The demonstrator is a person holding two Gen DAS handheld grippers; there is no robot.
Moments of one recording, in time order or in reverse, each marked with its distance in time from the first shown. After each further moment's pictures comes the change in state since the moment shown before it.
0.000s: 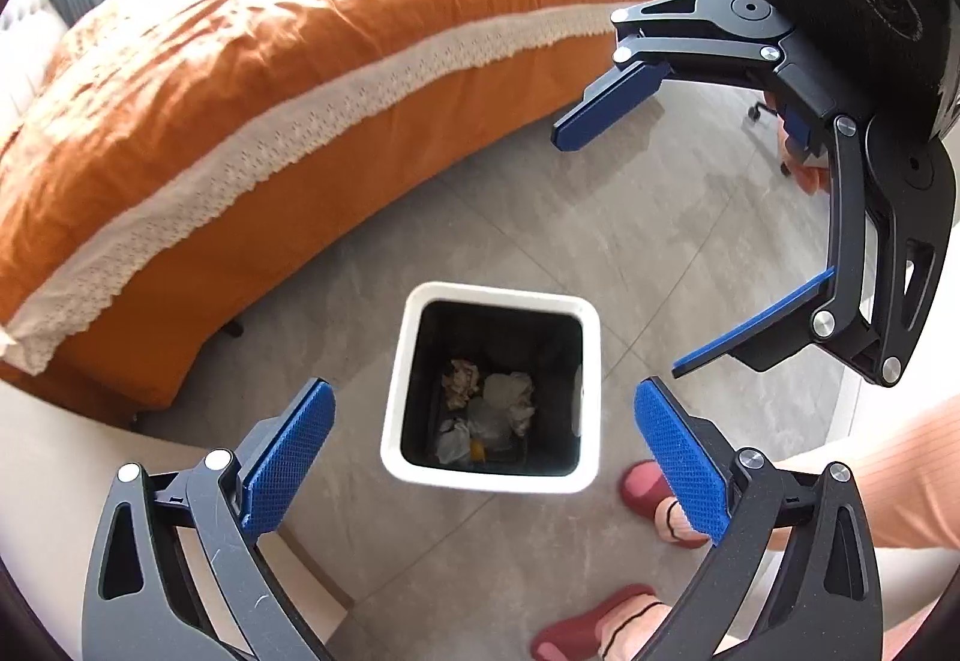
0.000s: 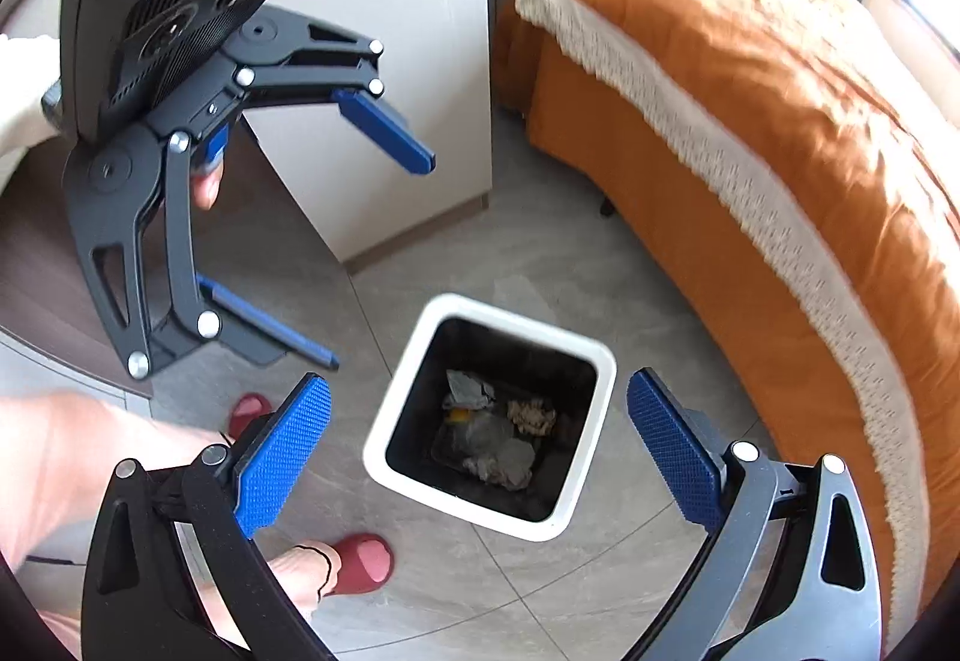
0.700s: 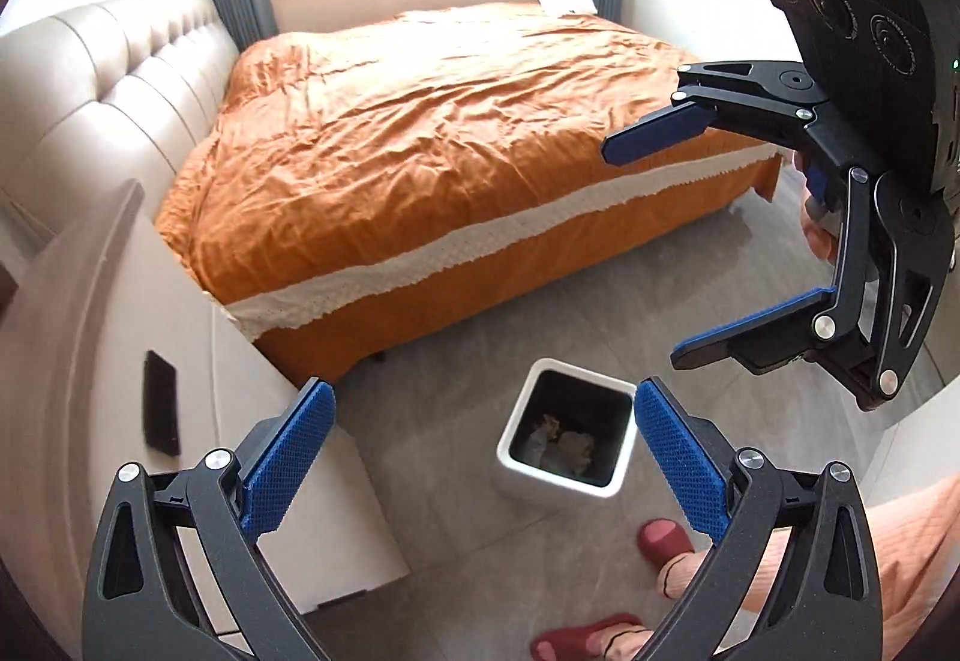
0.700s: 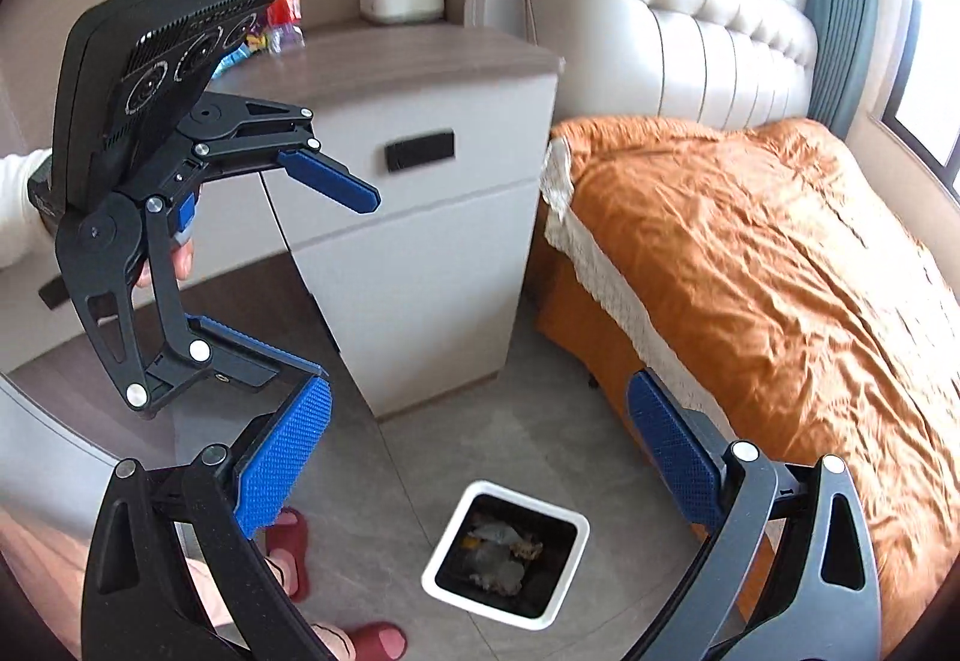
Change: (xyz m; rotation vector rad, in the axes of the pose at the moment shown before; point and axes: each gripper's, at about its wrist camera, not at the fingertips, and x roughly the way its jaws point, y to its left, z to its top) left arm -0.260 0.025 -0.004 -0.195 -0.188 0.265; right arm -0.164 0.075 0.148 -0.100 -0.272 -0.036
